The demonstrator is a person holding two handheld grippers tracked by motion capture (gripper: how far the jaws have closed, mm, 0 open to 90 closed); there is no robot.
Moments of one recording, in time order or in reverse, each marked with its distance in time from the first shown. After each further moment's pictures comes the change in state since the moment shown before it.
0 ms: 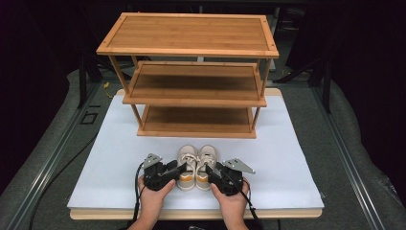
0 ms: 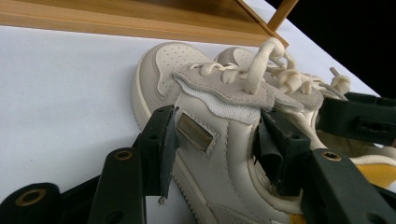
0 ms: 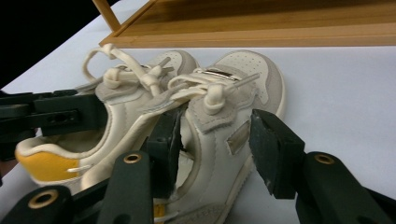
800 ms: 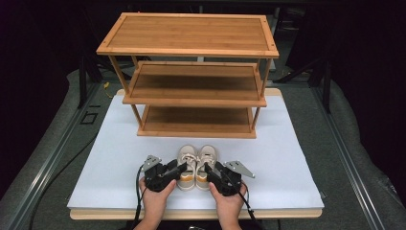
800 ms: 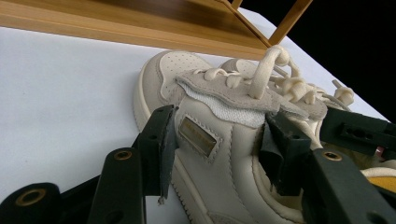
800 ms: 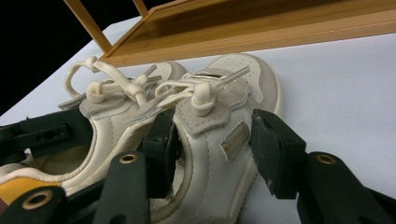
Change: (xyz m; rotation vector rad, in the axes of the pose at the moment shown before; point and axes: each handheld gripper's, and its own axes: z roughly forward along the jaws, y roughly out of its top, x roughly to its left) left arm 0.000 -0.007 0.003 -0.066 0.006 -0.025; right arm 0.000 -0.011 0.008 -0.069 -0.019 0.097
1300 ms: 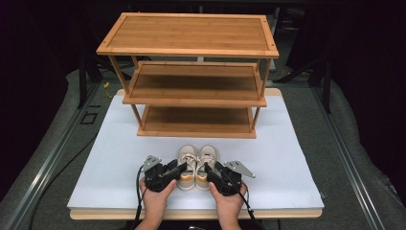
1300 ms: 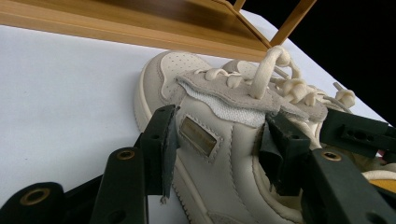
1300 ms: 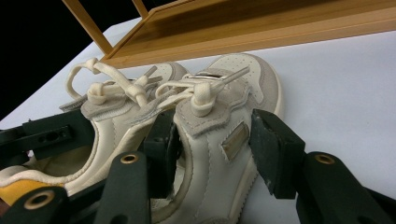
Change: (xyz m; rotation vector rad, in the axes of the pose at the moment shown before) left arm -0.001 -0.001 0.000 -0.008 0.008 -0.015; right arm 0.000 0.001 0.000 0.007 0.000 0.015
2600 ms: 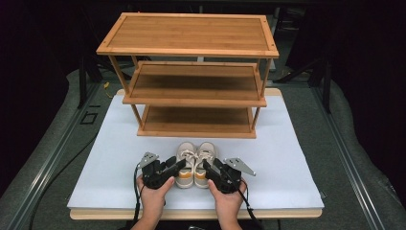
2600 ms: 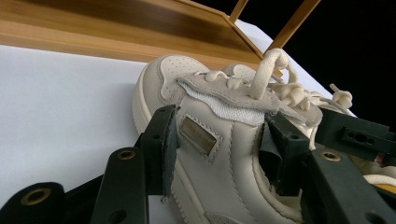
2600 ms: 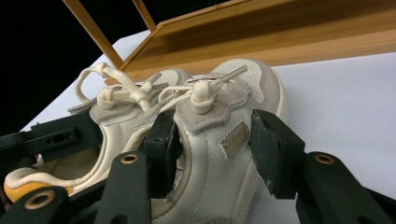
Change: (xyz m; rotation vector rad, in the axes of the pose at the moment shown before) left arm -0.004 0.016 -0.008 -0.015 -0.009 -0.015; right arm 0.008 0.015 -0.007 -0.013 0.069 0.007
